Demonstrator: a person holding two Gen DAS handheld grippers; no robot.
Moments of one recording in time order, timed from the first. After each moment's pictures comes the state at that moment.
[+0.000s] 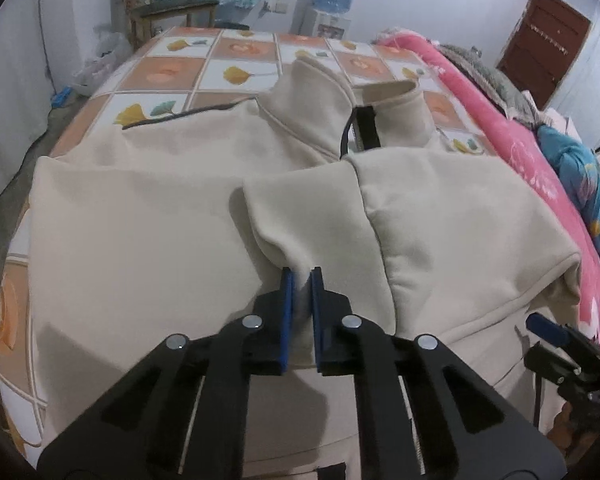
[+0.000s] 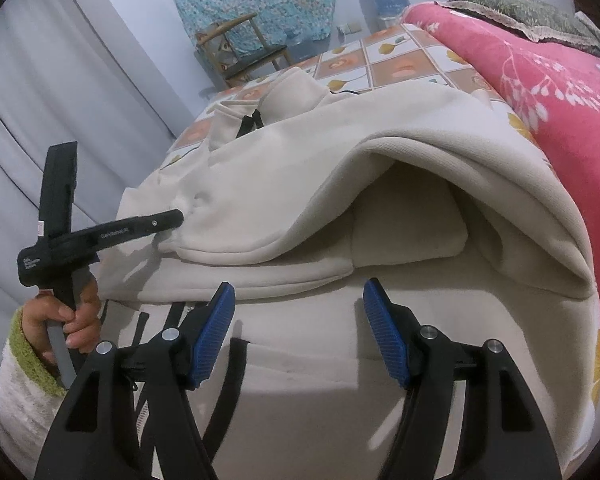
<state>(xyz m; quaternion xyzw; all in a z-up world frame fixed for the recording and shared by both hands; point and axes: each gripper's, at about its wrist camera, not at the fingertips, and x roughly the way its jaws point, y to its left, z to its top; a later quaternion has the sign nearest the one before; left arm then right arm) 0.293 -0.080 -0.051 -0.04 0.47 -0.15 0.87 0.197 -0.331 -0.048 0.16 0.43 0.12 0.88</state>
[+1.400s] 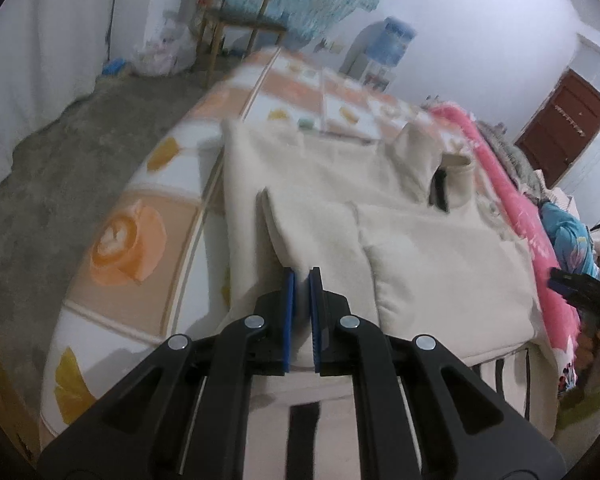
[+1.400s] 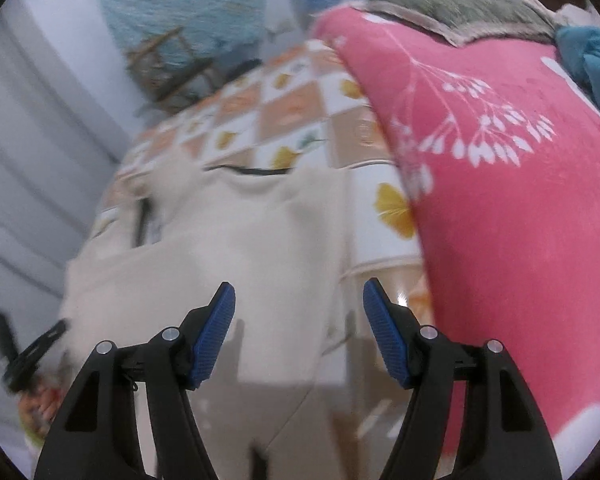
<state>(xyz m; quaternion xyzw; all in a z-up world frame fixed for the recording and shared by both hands) 0.238 0.049 -0.035 -0.15 0.41 -0.10 0.89 0.271 -0.446 -0.018 0.19 0.47 0.01 0.86</state>
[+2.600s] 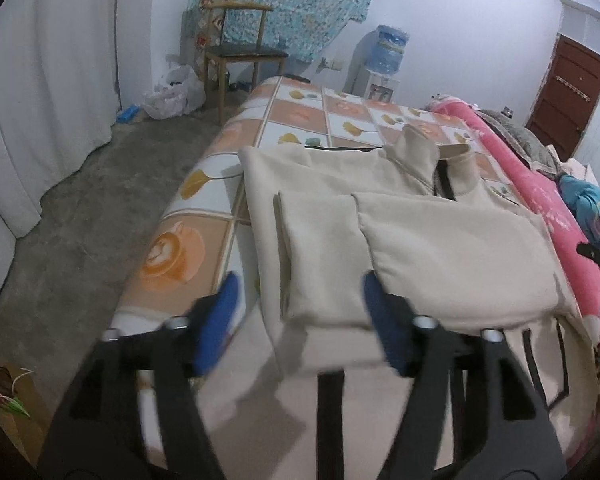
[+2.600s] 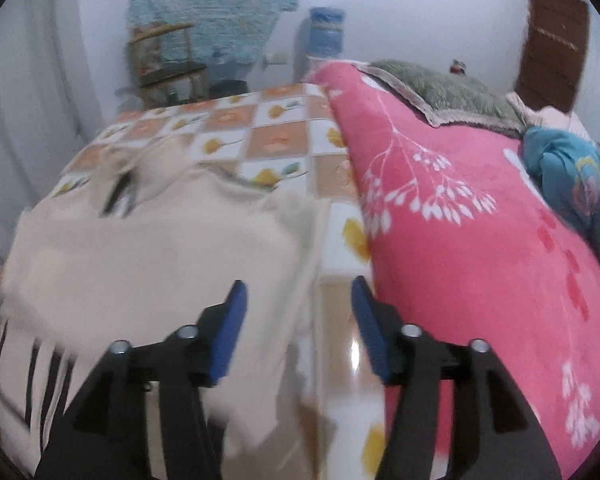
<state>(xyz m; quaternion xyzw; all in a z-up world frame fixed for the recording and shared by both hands) 0.195 0.045 -0.020 -0.07 0.39 -0.07 0.92 0.199 -0.391 0.017 0.00 0.41 -0.05 0.91</state>
